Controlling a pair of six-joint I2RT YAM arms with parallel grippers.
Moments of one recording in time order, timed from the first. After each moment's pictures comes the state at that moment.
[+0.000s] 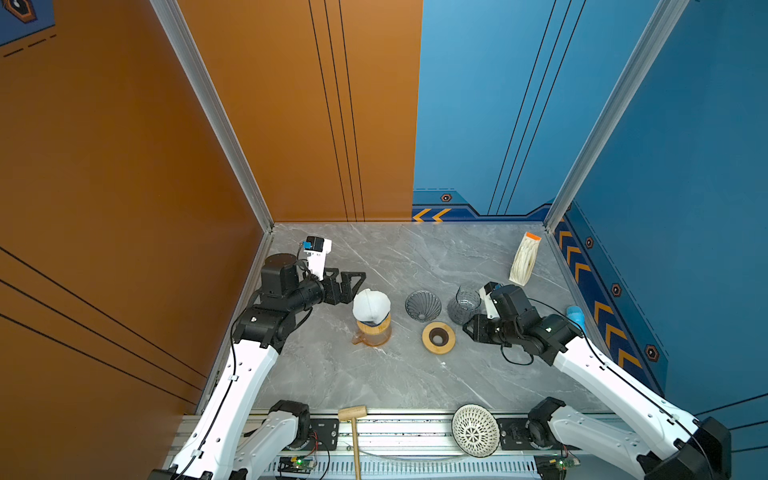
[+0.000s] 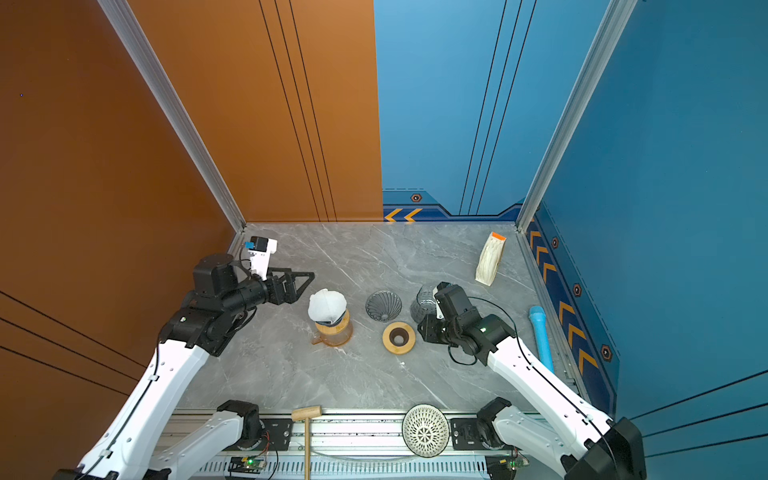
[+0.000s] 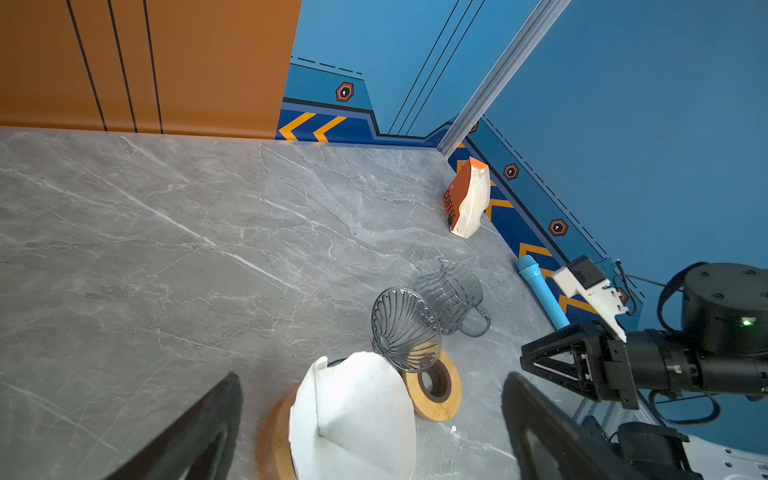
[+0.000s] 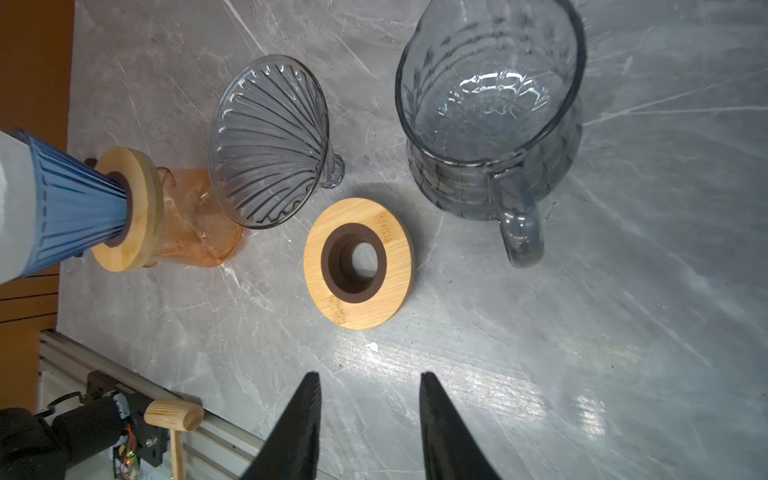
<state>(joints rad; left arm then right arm) -0.16 0.94 0.99 -0.47 0.52 -0.27 0.58 1.00 0.76 -0.71 -0.11 0.66</state>
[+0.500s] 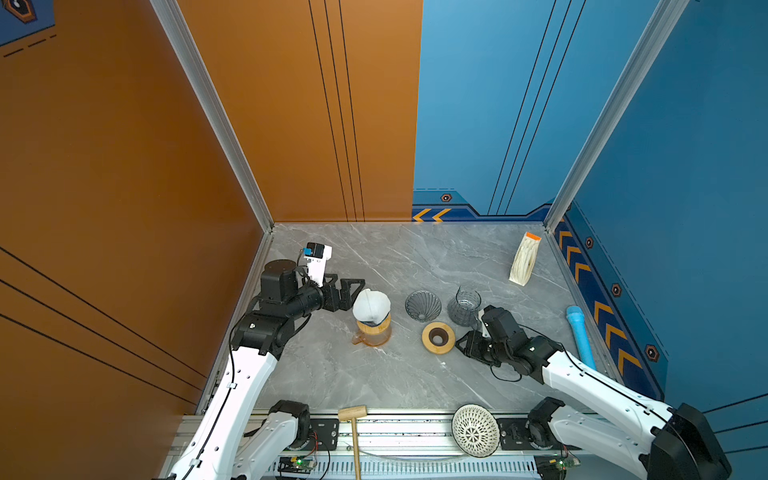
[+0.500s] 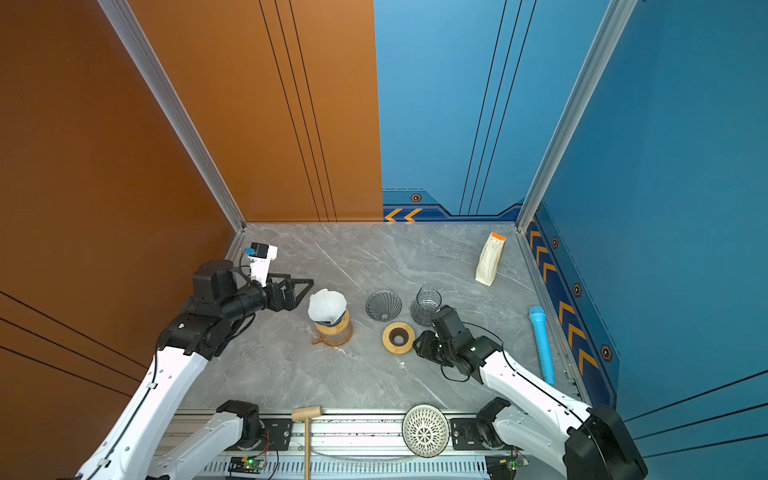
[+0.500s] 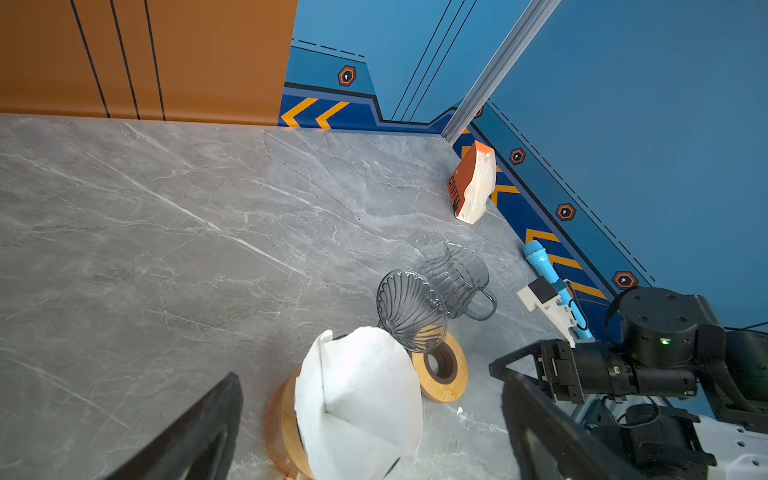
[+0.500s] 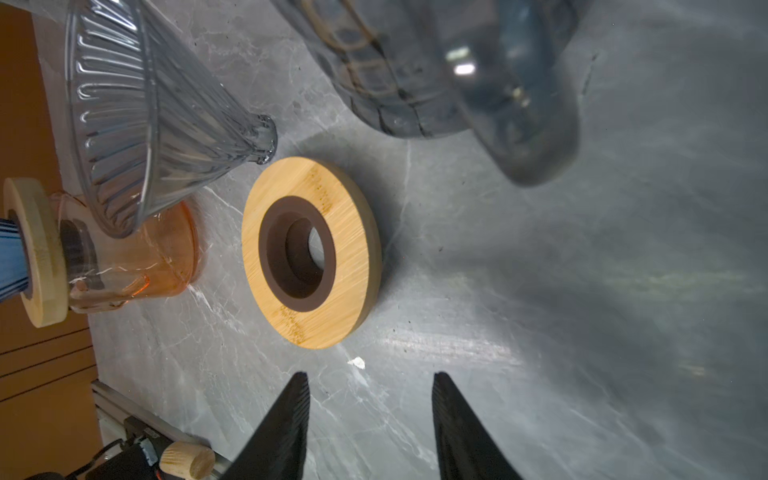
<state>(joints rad) -0.16 0.89 0.94 -0.51 0.51 -0.23 0.60 1.00 0.45 -0.37 -0.15 0.95</state>
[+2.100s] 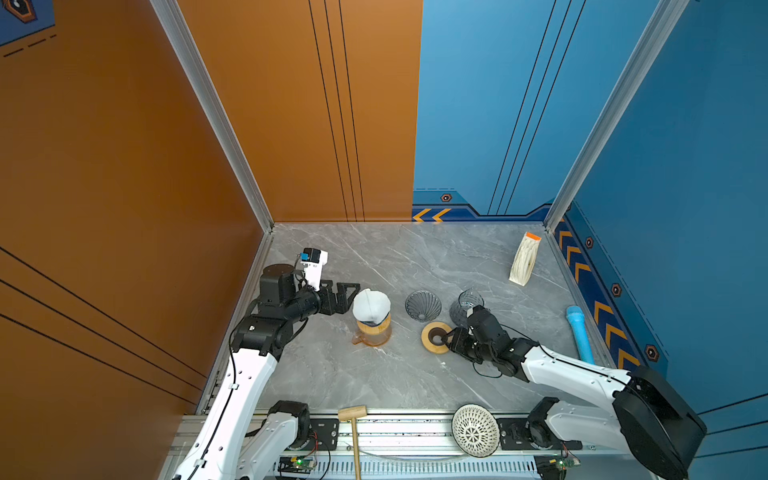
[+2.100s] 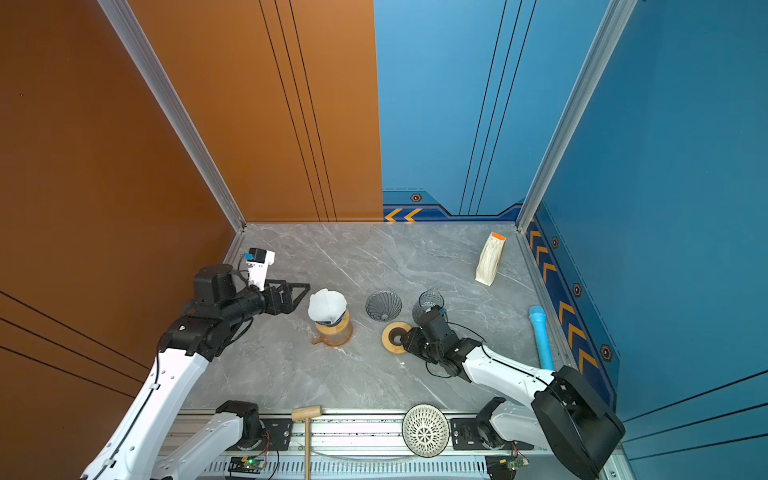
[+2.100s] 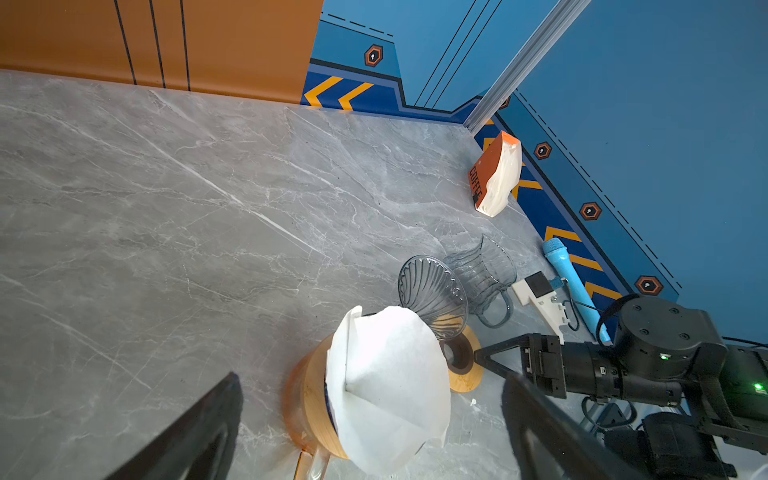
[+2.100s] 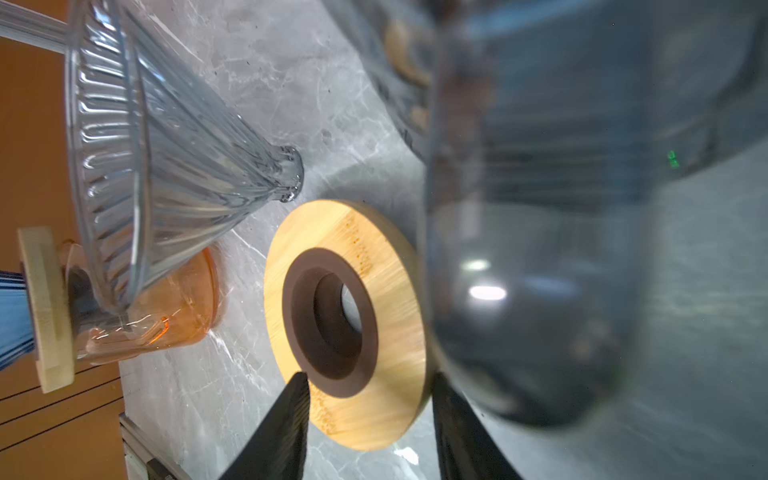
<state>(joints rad) -0.10 0.88 0.90 -0.53 0.51 -0.22 0.69 1.23 0.46 -0.11 -0.08 1.04</state>
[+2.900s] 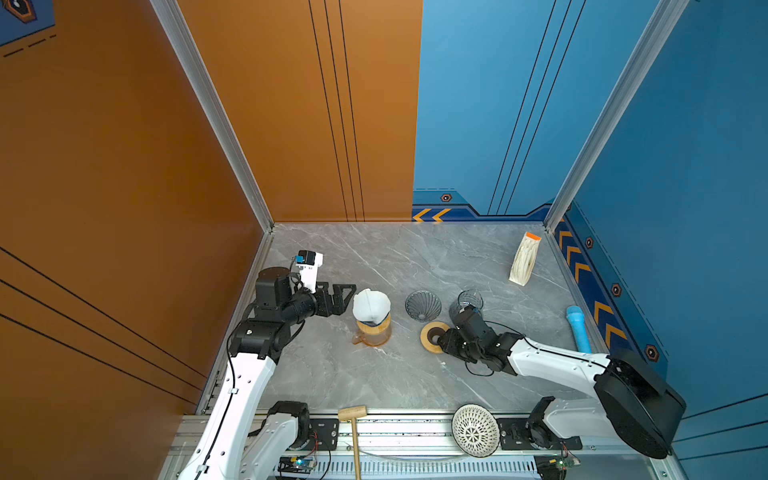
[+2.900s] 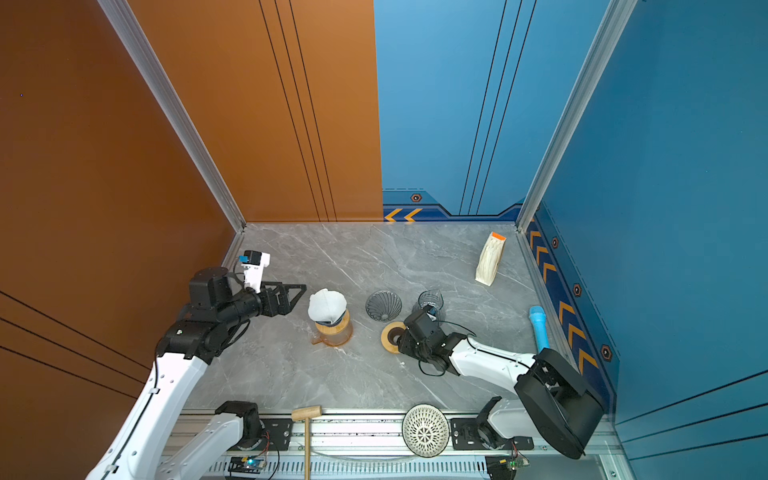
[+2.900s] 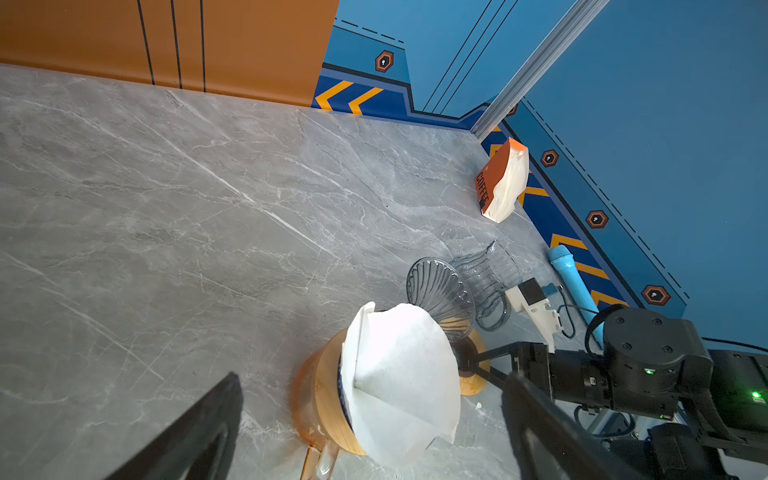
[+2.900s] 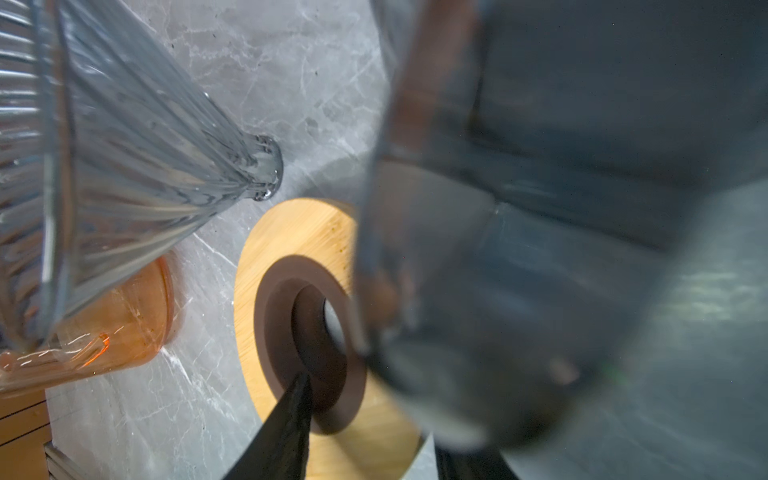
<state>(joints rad) -0.07 0.86 0.88 -0.53 0.52 -0.22 0.75 1.35 0.54 -0.14 0.01 1.04</state>
